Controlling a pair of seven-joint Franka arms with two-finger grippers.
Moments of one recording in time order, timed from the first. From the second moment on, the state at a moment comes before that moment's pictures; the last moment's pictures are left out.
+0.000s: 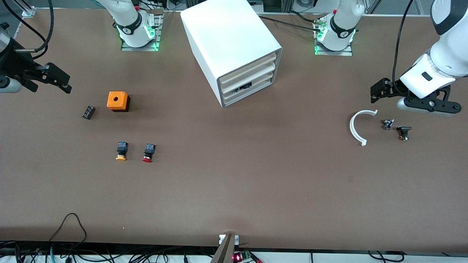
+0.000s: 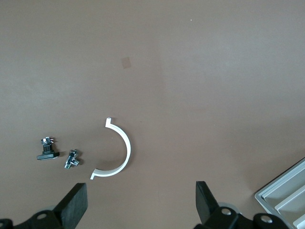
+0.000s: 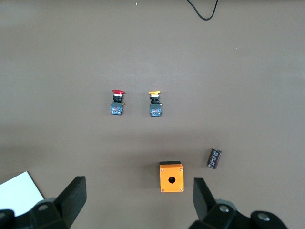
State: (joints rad) left arm -0.05 0.02 -0.05 -1.68 0.00 1.68 0.04; right arm -0.01 0.01 0.10 -1.54 -0.02 1.61 0.12
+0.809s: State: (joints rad) left arm -0.06 0.02 -0.05 -1.68 0.00 1.67 0.04; right arm -0.01 0.03 0.10 -1.55 -0.04 1.59 0.13
